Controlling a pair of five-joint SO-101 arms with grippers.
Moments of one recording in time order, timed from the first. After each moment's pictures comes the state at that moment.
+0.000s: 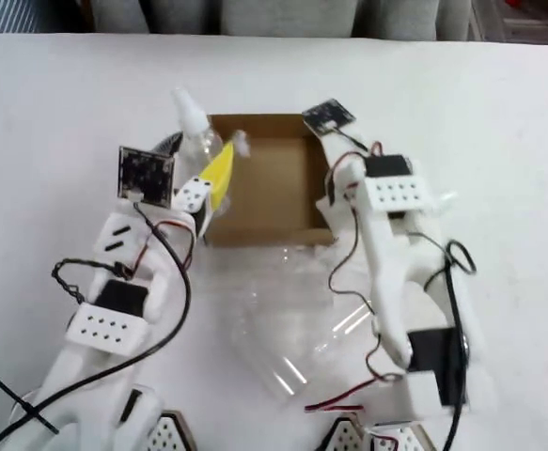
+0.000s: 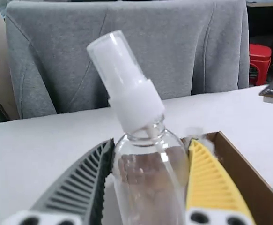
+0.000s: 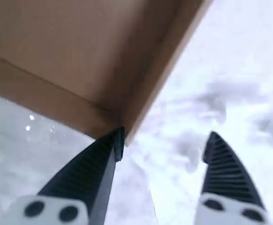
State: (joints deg) left arm 7.7 -47.5 70.1 -4.4 0.3; right arm -8.4 -2.2 17.7 67.5 23.7
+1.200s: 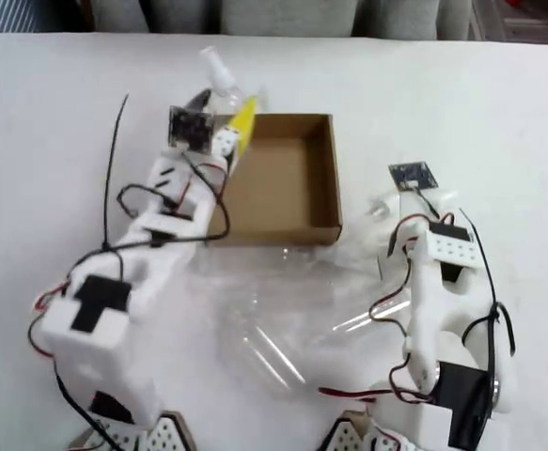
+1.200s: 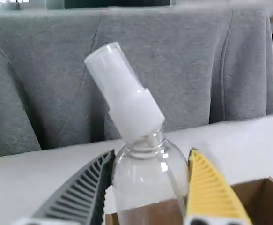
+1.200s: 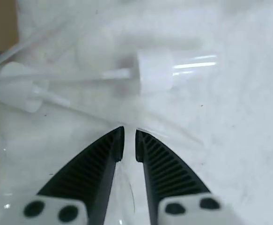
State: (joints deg) left arm 6.8 17.1 37.8 -42.4 0.3; right arm 9.7 -11.0 46.0 51.3 22.2
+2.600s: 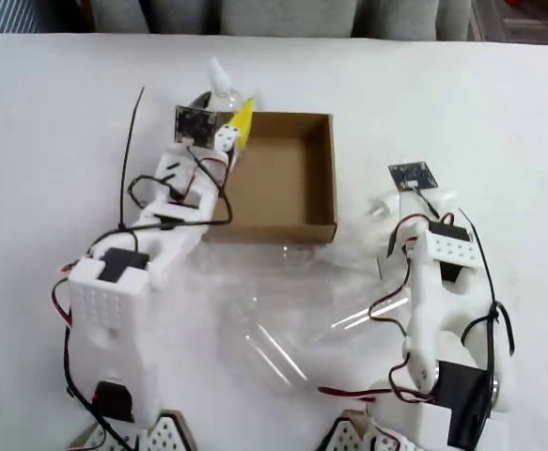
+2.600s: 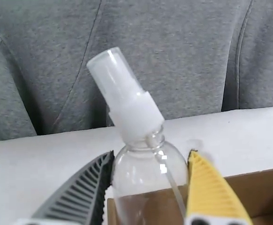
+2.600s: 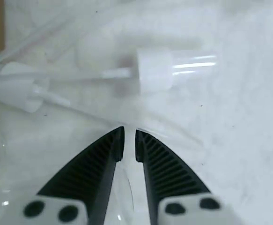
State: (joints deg) left arm 5.3 34.3 23.8 -43.0 0.3; right arm 9.8 -11.0 46.0 51.3 22.2
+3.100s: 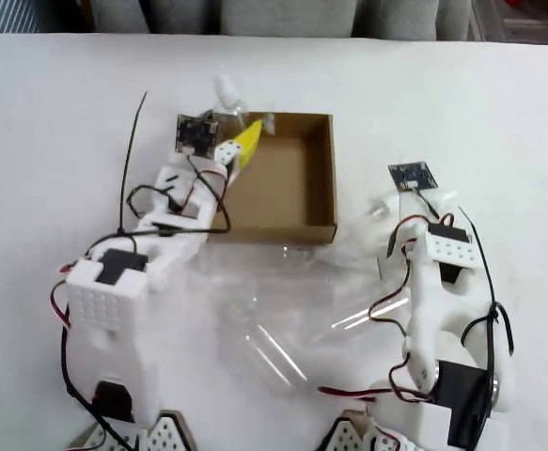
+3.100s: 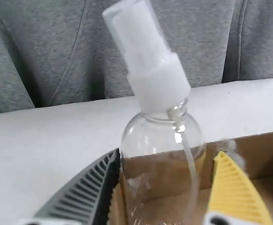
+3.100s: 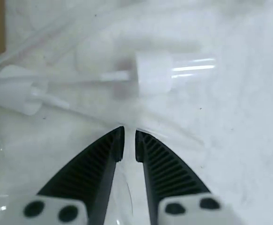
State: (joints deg) left arm 5.2 33.0 29.5 -42.9 0.3; right arm 9.8 -11.0 46.7 49.7 22.2
